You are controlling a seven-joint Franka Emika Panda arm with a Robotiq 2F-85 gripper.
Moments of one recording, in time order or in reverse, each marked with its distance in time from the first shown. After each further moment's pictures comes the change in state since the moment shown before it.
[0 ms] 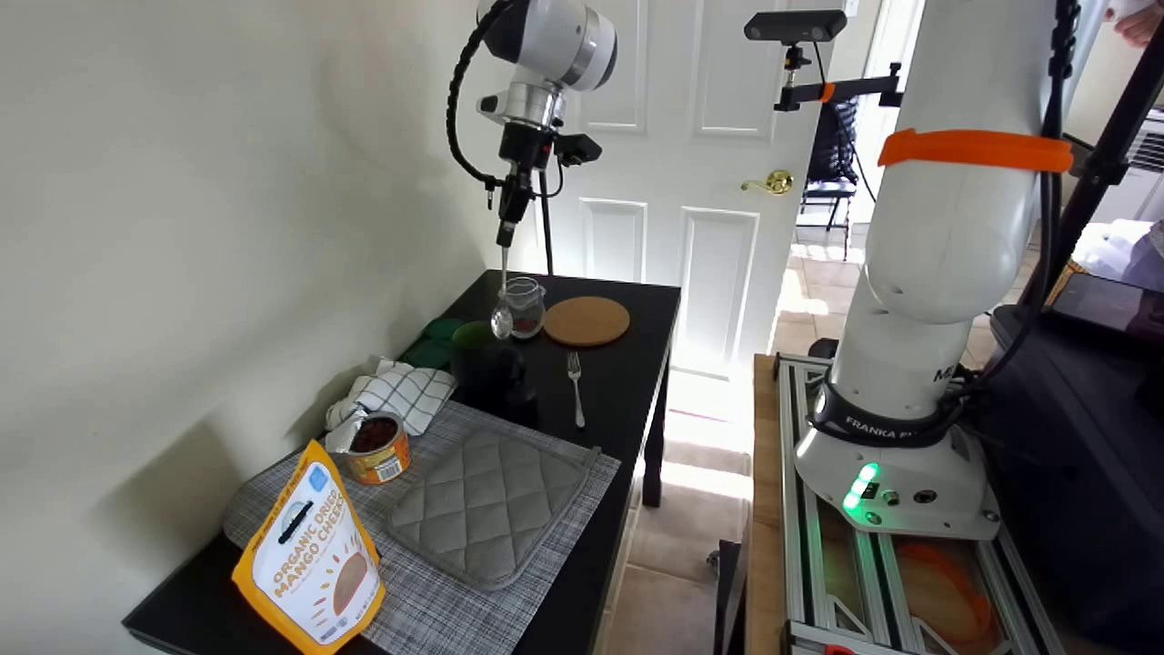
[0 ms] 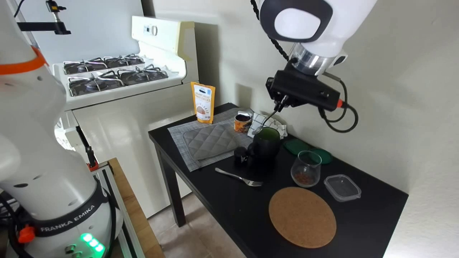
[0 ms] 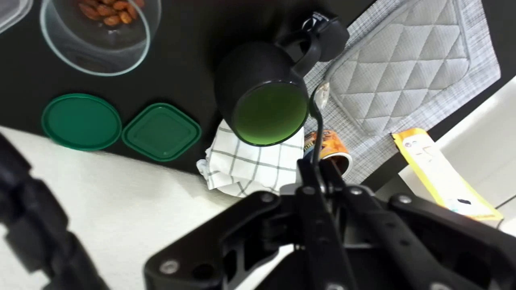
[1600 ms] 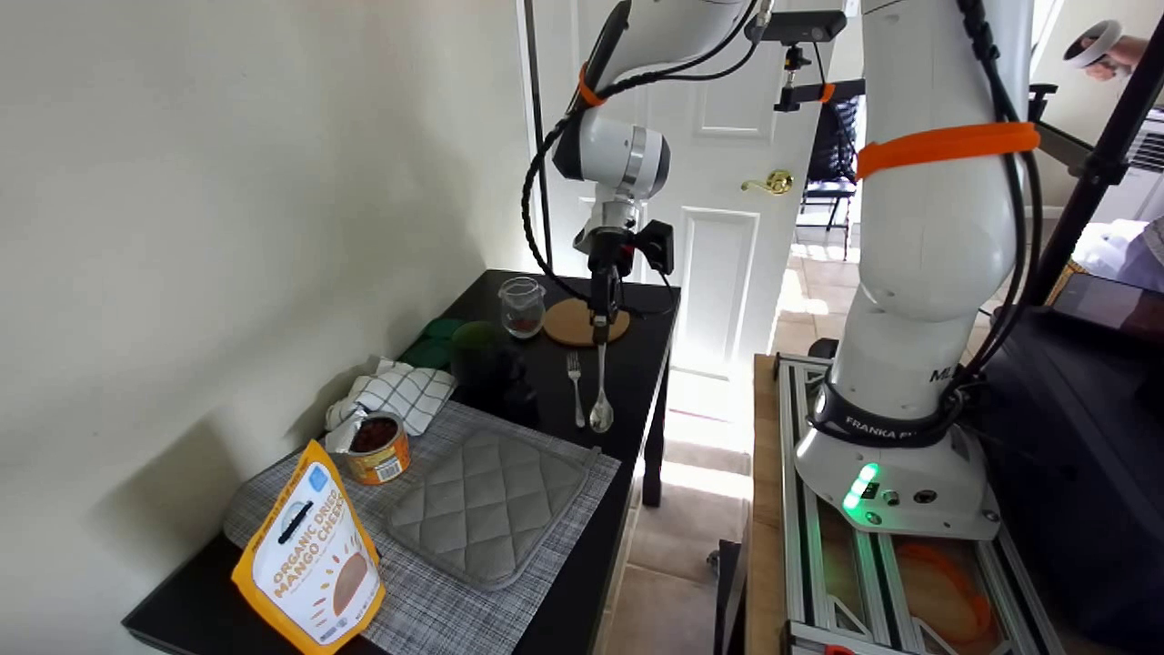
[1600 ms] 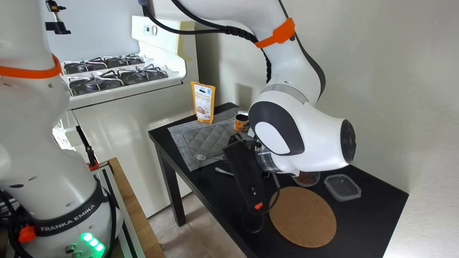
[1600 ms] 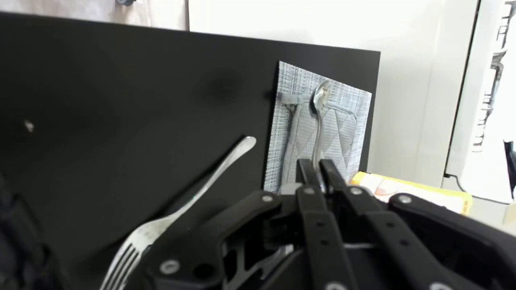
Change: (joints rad) arm -0.073 0.240 -0.136 -0.169 0.119 -0.300 0.183
